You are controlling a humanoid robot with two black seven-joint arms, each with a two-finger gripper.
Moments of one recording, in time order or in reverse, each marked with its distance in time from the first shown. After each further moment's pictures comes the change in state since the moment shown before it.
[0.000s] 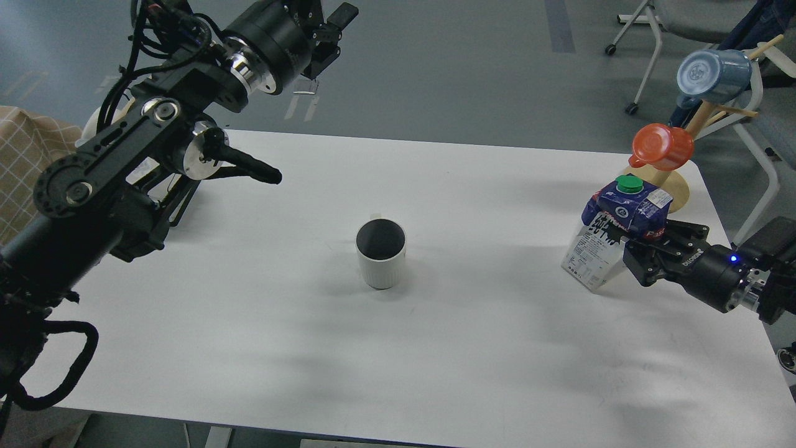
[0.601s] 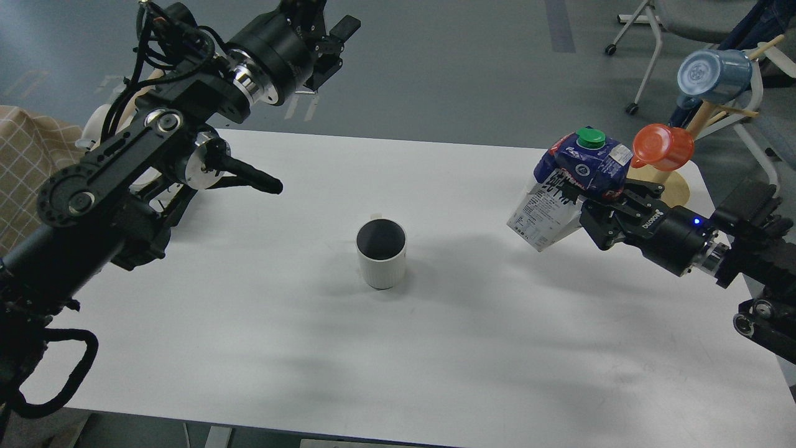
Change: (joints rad) left arm 0.020 0.000 0.001 -0.015 0.001 0.000 0.002; right arm 0.087 0.108 0.064 0.083 -0.025 0.000 0.000
